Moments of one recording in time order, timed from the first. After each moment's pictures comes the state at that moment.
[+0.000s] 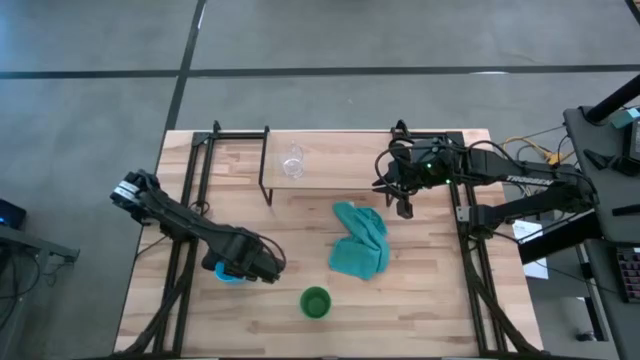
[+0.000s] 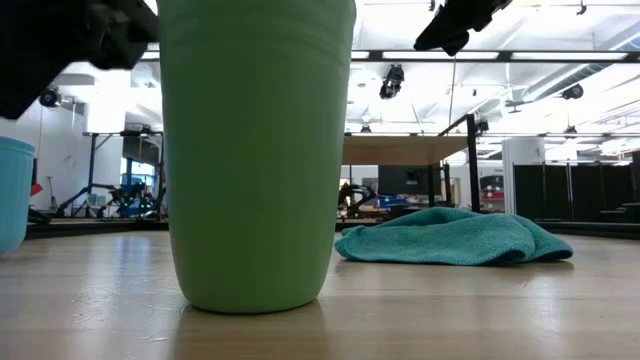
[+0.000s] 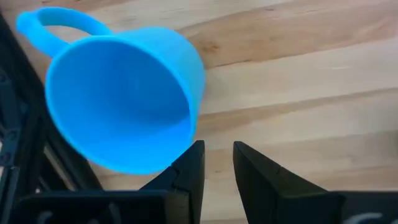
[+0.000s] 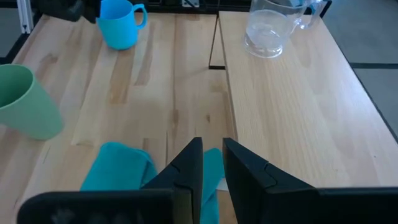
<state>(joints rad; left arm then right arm) -0.46 1.57 1.23 -1.21 0.17 -1.83 -0.15 1.10 1.07 -0.60 -0.09 -0.13</state>
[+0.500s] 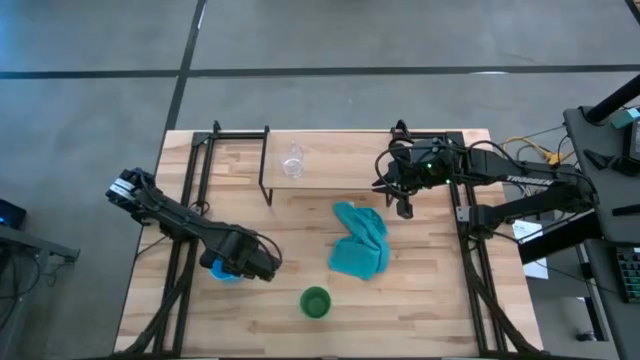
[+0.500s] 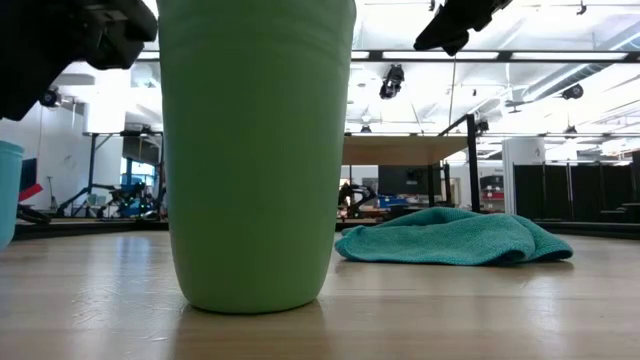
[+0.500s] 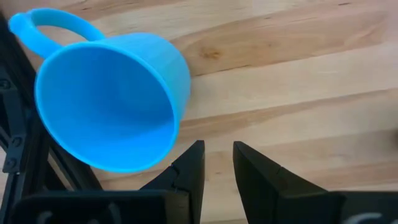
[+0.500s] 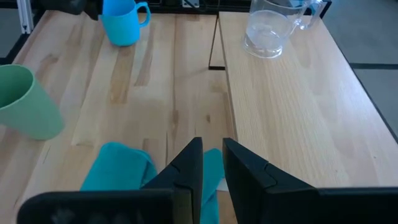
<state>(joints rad) -0.46 1.52 1.21 -1.21 0.14 -1.83 -0.15 1.10 1.07 -0.59 -0.09 -0.13</state>
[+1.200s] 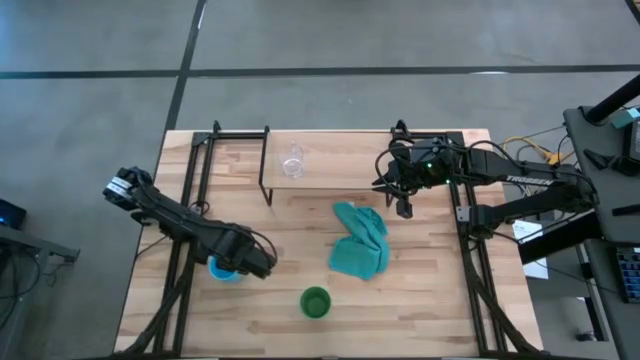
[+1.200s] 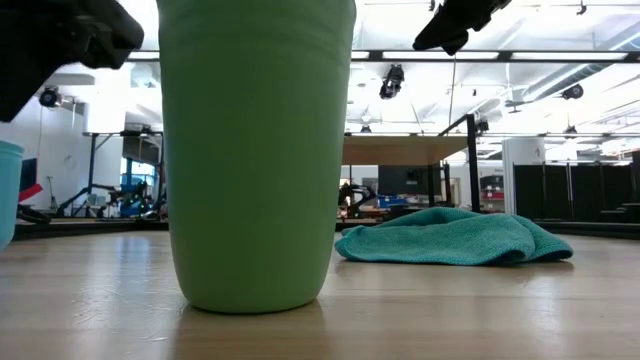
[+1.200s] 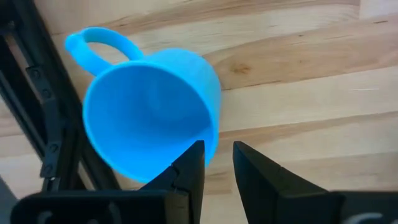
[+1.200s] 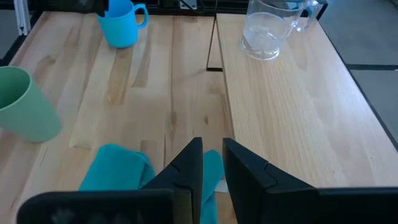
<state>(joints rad) -0.46 1.50 1.18 -1.28 0.12 -1.83 -0.15 1.10 1.07 -0.59 -0.08 -0.13</state>
